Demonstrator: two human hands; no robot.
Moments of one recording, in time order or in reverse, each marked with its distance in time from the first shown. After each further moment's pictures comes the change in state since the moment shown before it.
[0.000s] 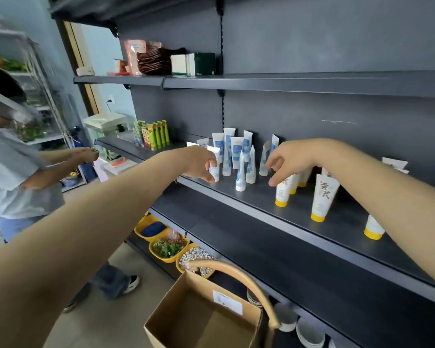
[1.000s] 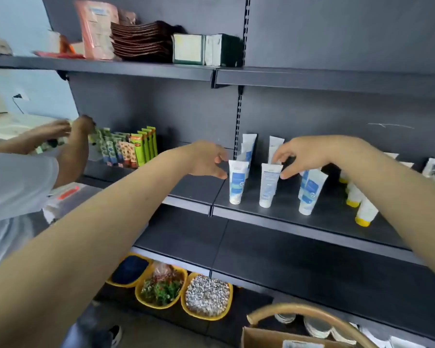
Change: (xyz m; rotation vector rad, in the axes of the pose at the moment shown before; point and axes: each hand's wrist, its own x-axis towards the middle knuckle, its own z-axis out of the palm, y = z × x) left_hand 0.155 -0.328 0.008 -0.156 0.022 0.402; right_hand 0.271 -0.185 -0.037 0.065 0.014 0.325
